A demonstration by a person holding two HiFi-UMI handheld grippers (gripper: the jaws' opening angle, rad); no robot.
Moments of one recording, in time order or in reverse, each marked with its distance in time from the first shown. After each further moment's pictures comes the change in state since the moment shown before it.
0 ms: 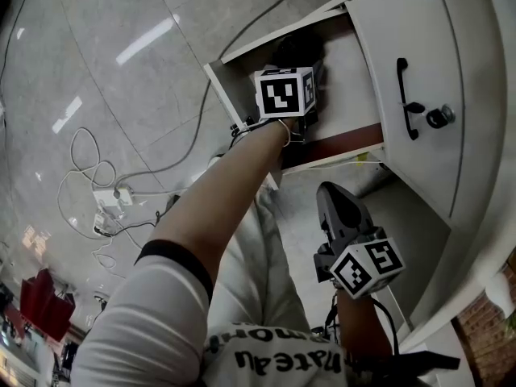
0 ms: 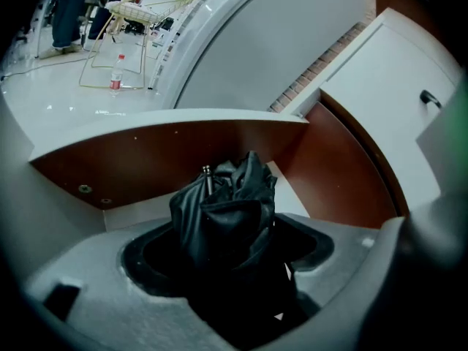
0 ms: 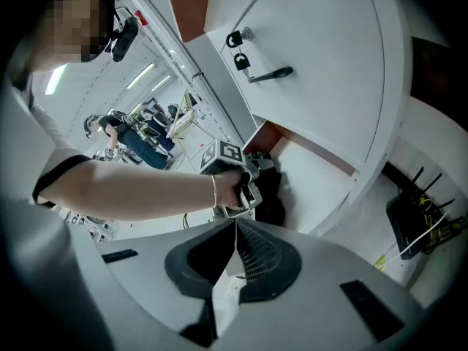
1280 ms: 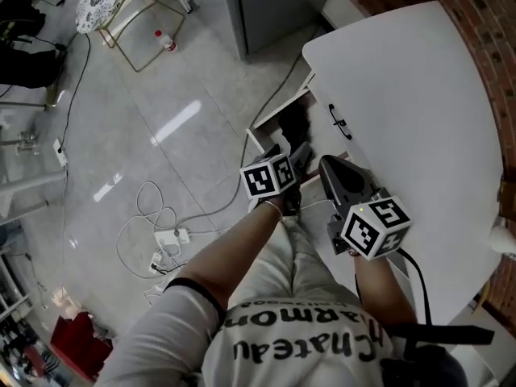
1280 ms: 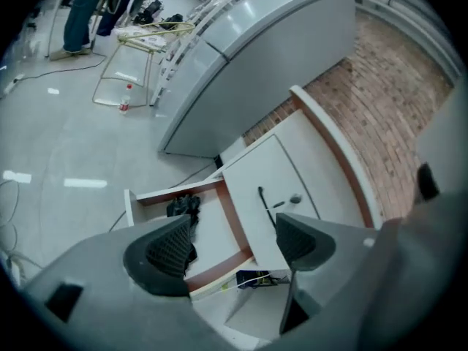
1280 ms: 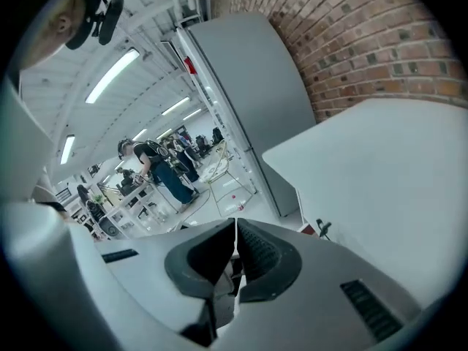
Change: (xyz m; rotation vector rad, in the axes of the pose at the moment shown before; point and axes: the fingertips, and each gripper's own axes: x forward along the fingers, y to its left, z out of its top) left arm -0.267 -0.126 0.067 -0.076 0.008 -0.081; right arm -0.155 0.161 0.208 -0.143 -0.290 0.100
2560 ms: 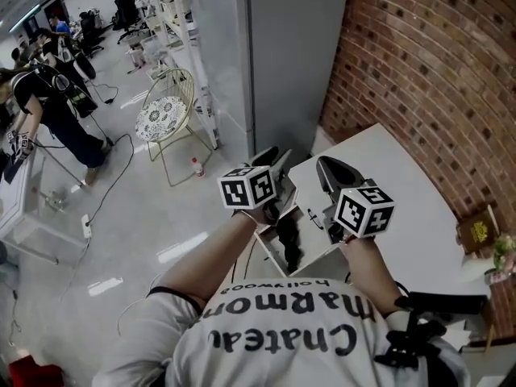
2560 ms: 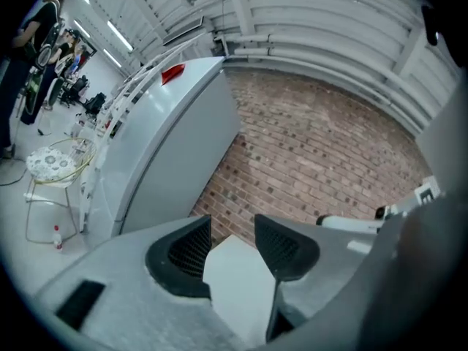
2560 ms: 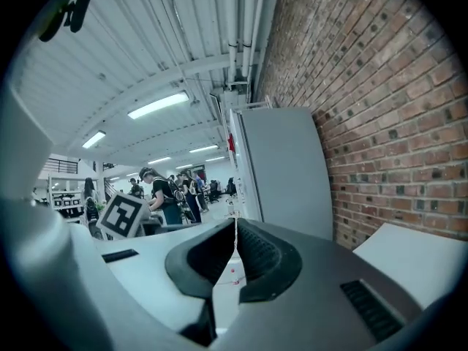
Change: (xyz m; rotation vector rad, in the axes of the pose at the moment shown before) left arm -0.262 -0.282 0.240 0.508 -0.496 -0.359; right arm -0.152 0.124 0.253 -0.294 -0.463 0.028
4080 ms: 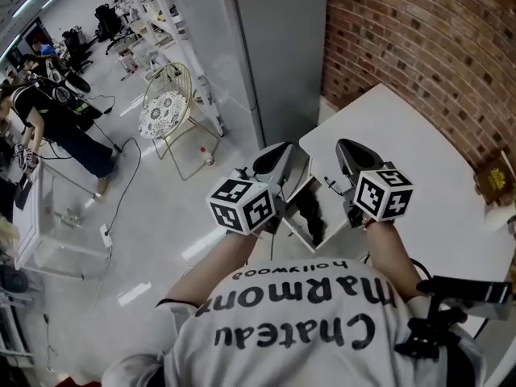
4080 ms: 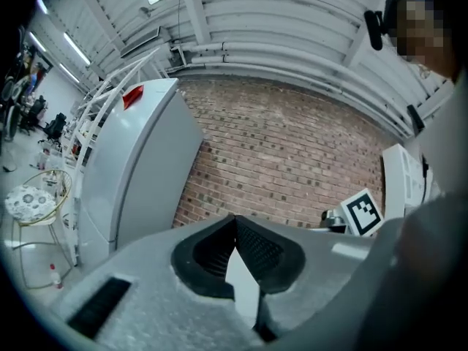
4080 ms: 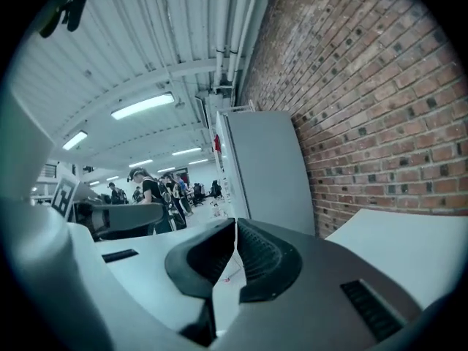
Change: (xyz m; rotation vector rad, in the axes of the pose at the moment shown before) left arm -0.099 -0.065 0.005 0.225 -0.022 -0.187; right arm -0.040 0.003 -0.033 0.050 -0.030 -0.142
